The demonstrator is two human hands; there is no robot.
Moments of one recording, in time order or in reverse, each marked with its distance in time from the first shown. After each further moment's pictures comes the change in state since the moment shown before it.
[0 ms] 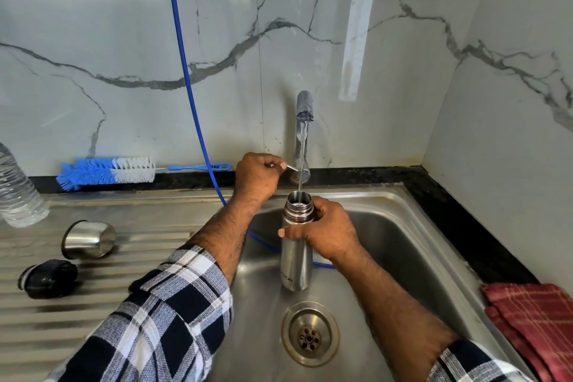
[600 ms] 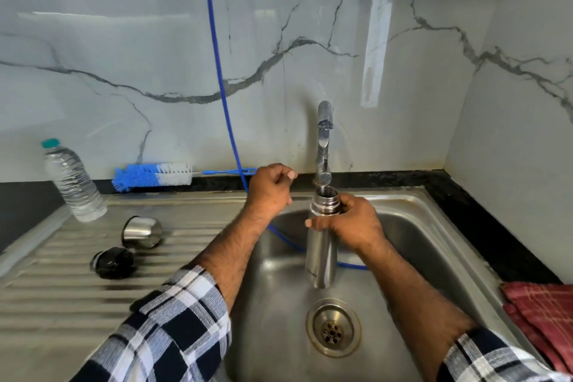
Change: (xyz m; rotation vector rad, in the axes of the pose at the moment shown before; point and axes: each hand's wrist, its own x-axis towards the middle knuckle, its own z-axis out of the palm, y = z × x) left_hand -0.050 0.018 -0.047 0.009 -0.045 0.028; right_hand -0.013 -0.016 -0.017 0.054 0.006 -0.042
